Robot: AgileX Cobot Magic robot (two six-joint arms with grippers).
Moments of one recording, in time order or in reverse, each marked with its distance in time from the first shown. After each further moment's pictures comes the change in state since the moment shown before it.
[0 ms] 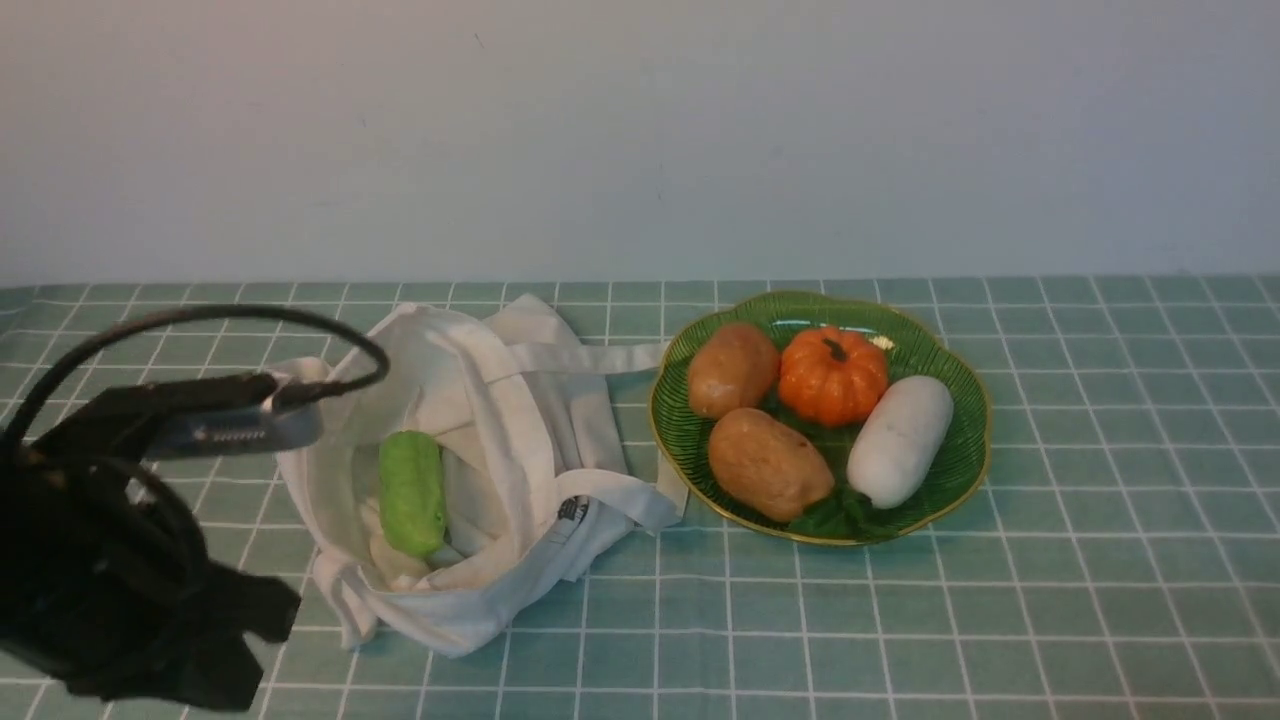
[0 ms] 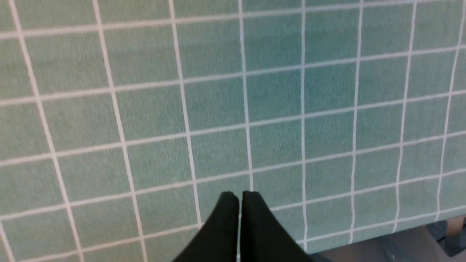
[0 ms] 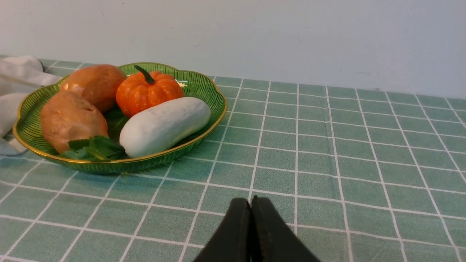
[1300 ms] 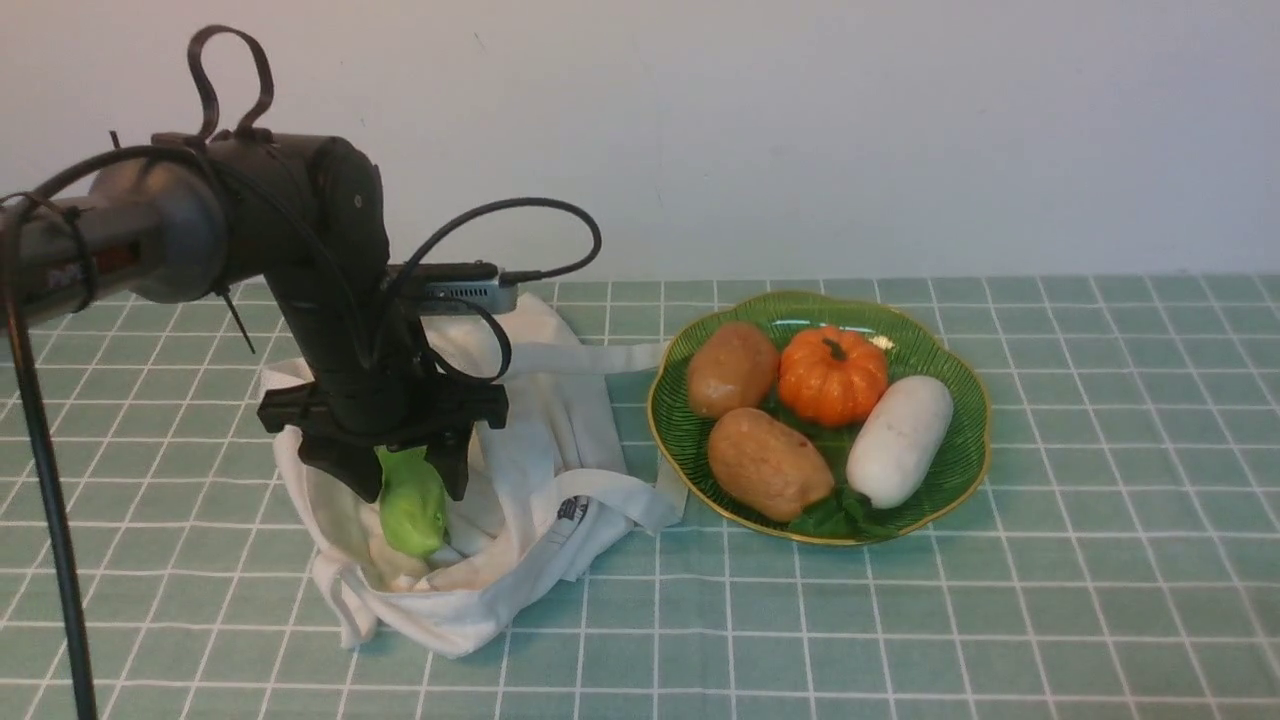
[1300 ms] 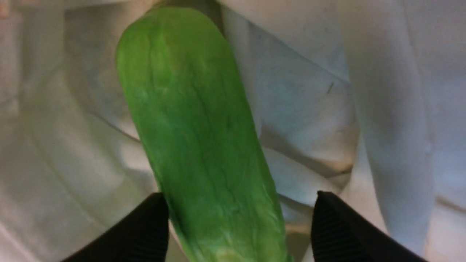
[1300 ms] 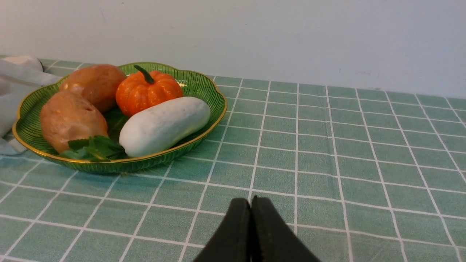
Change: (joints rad) right arm 0.000 0.000 0.000 0.000 0.000 0.000; left arm -0.133 0.742 -0.555 0.200 -0.134 -0.255
